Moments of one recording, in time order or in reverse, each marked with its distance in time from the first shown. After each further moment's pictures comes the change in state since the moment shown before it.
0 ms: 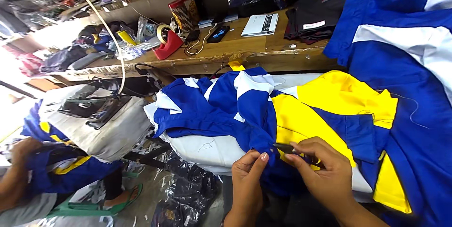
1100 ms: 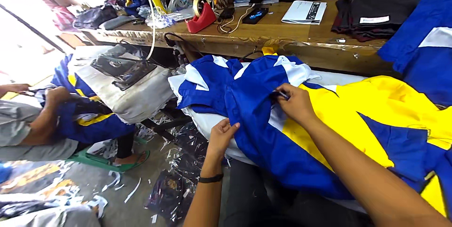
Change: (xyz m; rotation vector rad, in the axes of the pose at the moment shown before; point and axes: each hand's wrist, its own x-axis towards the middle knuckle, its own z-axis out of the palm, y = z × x) left_hand 0.062 0.027 -0.146 0.539 0.219 -0.276; right_hand 0.109 0.060 0.114 -0.253 -0.474 0.200
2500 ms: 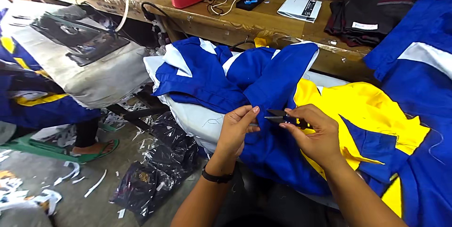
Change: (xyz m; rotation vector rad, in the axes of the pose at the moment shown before) left_hand -0.016 0.039 0.081 -0.497 -0.179 0.075; right_hand -0.080 0.015 -0.042 -0.029 0.154 -0.368
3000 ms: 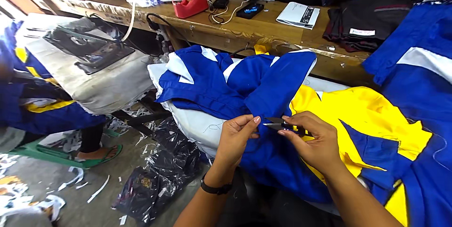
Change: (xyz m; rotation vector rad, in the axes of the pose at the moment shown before) left_hand -0.008 0.004 -0.001 0.109 -0.022 0.084; right_hand -0.001 -0.001 0.002 0.080 -0.006 0.014
